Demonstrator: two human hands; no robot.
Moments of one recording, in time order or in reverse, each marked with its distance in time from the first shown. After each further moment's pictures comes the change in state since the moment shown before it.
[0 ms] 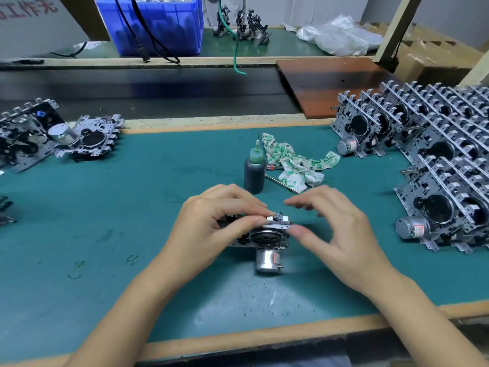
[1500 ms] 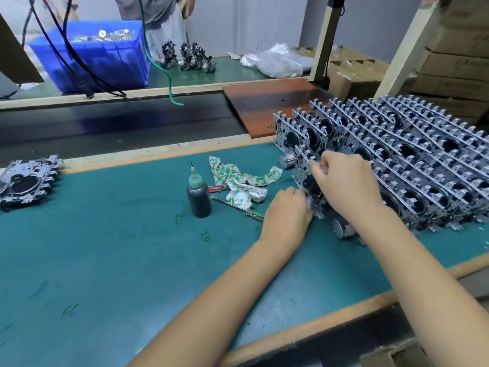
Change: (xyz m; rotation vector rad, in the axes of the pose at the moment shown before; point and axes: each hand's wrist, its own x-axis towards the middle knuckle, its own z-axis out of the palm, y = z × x) left_hand 0.100 0.018 0.179 0.480 -0.259 -0.091; right_hand 0.044 0.074 -0.081 -0.602 0.208 0.479
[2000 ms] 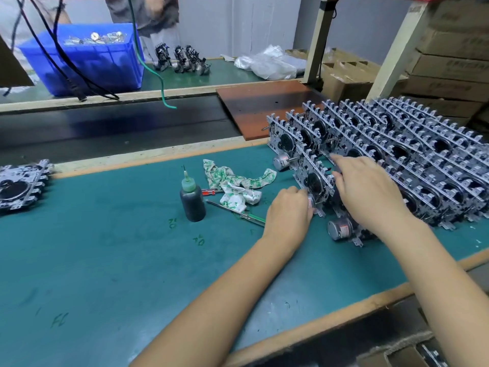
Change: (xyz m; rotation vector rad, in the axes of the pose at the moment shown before) left_hand 0.011 0.009 0.007 0.009 0.003 0.029; right_hand -0.011 0.040 -0.013 -0.211 -0.128 -0.118
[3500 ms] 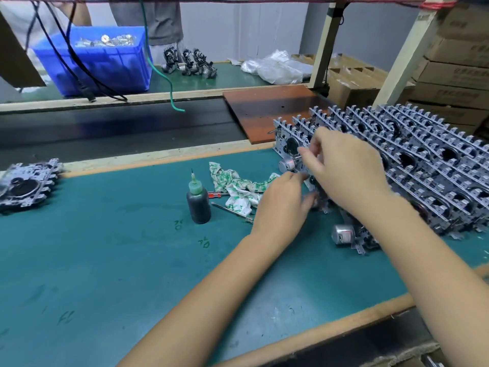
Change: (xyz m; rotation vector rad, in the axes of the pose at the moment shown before) left_hand -0.006 -0.006 -0.038 -0.198 0.190 0.023; right_hand 0.027 -0.051 -0.032 0.127 0.277 -0.089
